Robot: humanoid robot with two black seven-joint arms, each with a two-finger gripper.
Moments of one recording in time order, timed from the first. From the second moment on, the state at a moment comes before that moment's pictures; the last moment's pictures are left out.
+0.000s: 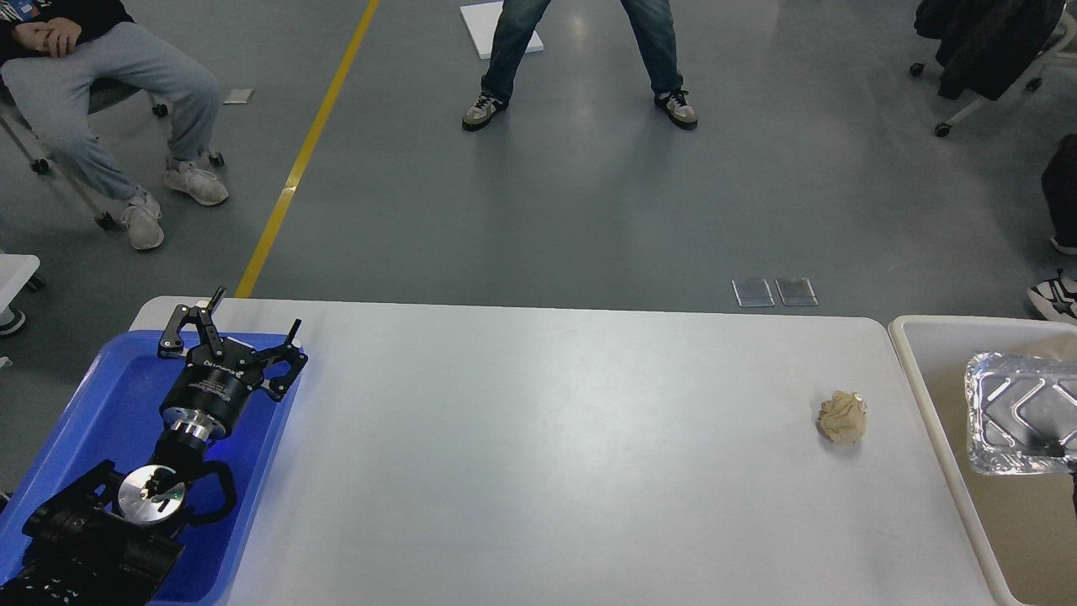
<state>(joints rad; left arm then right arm) -0.51 0.28 -1.02 -0.34 -0.22 -0.79 -0.19 0.63 -0.50 -0.15 0.09 0.40 0.00 0.00</state>
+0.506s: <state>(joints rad) -0.51 0.28 -1.02 -0.34 -0.22 -0.79 -0.19 0.60 -0.49 -0.13 0.08 0.40 -0.03 0.00</state>
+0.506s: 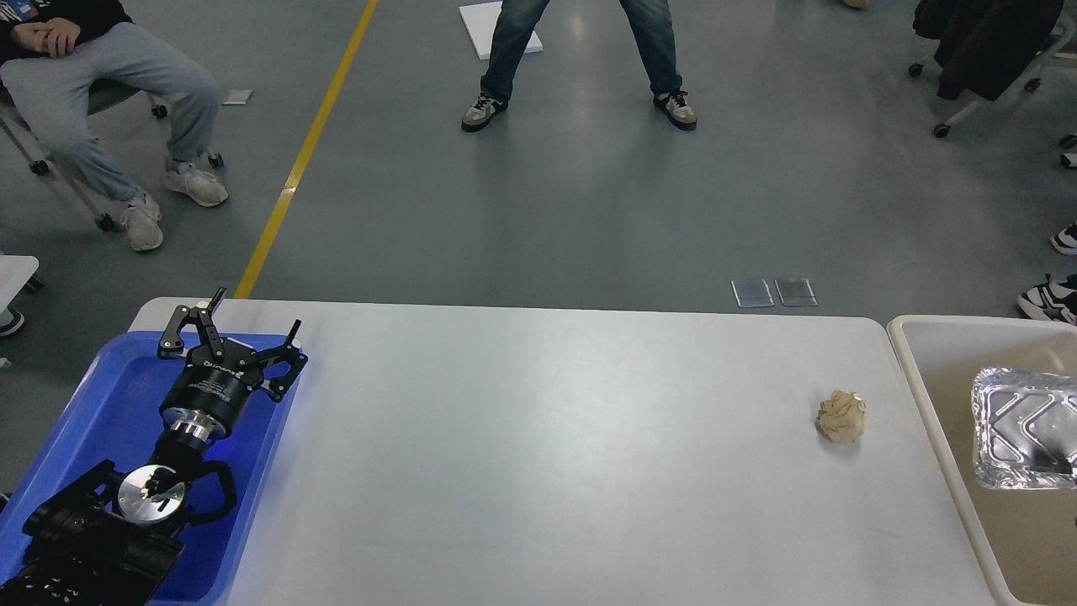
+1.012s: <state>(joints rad) -0.51 0.28 -1.02 -0.34 -0.22 -0.79 -0.19 0.60 -0.51 -0.13 0.07 0.27 -0.09 0.01</state>
